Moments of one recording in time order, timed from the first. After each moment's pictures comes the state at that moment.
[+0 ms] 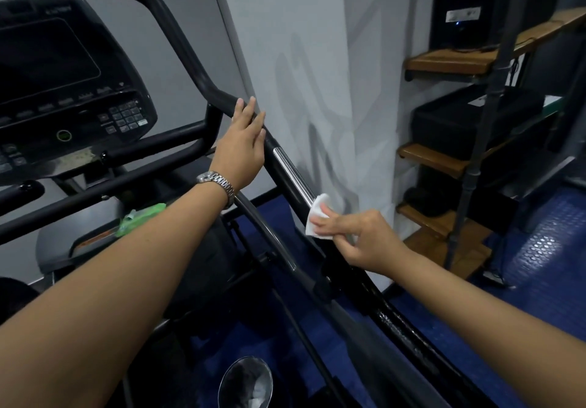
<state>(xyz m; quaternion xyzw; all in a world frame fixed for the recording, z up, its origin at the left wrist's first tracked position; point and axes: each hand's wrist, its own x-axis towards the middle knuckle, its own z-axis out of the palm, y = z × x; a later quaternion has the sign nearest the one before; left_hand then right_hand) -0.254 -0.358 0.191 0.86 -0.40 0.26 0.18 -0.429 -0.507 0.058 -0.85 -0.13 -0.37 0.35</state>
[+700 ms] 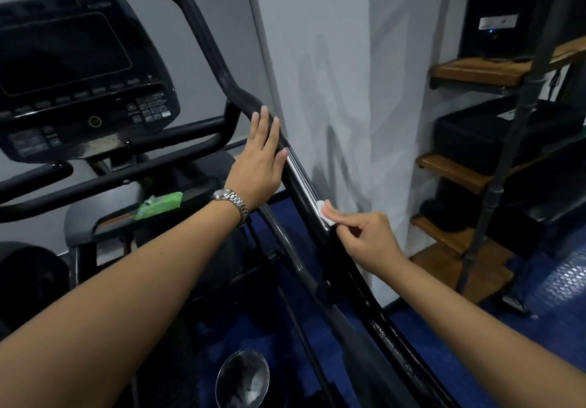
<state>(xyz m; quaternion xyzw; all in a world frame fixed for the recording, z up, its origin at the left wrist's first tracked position) -0.276 -0.356 0.163 0.87 -0.39 0.26 0.15 -0.420 -0.508 0.056 -0.80 -0.04 -0.30 0.51</state>
